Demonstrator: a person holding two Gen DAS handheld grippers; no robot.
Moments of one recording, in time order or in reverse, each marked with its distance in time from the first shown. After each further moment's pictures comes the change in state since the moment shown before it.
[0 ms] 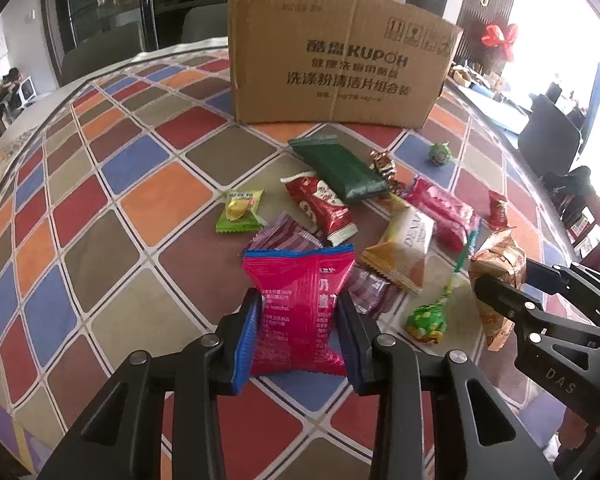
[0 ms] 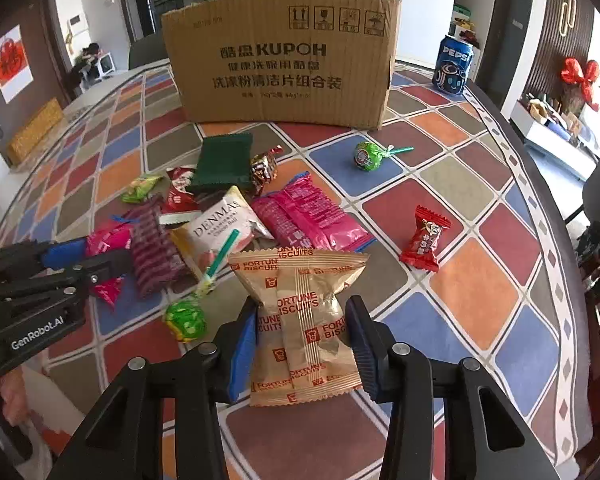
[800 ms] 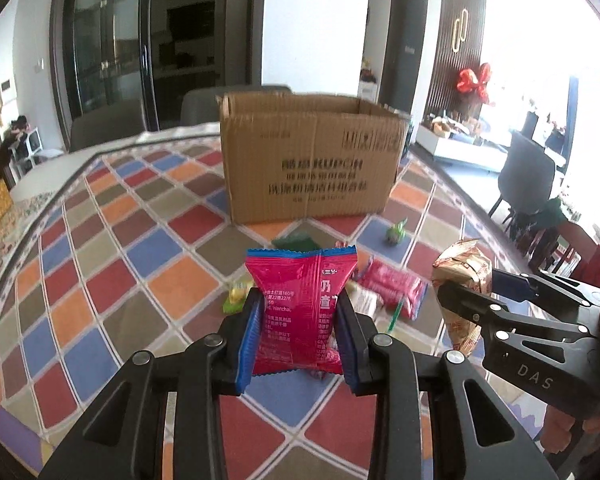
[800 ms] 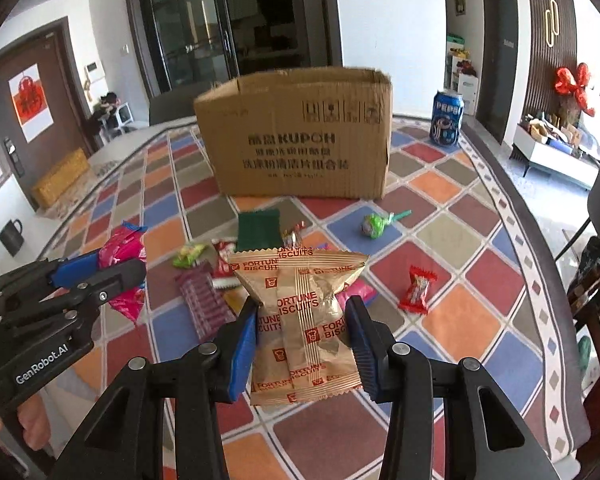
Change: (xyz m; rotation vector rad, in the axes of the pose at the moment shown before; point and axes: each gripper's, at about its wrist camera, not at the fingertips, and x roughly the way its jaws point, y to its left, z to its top) left arm -0.080 -0.016 0.019 0.052 -0.270 -0.012; right arm -0.061 0.002 0.016 0.041 -0.196 0.070
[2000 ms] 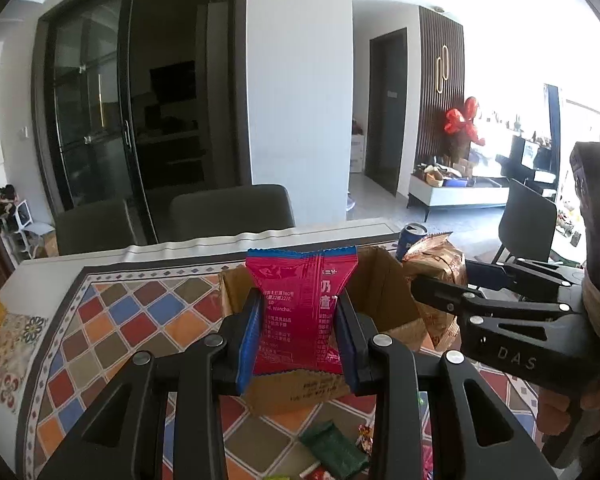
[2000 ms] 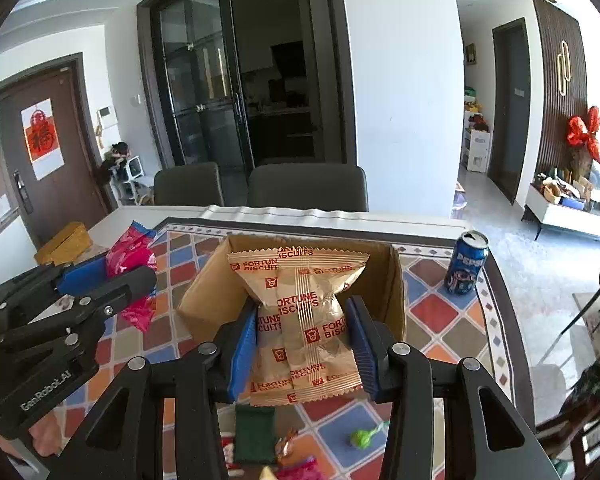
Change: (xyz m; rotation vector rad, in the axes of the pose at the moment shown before) left arm 0.034 0.020 0.195 0.087 -0.181 -0.013; right arm 0.026 -0.016 0.201 -0.040 -0.181 0.038
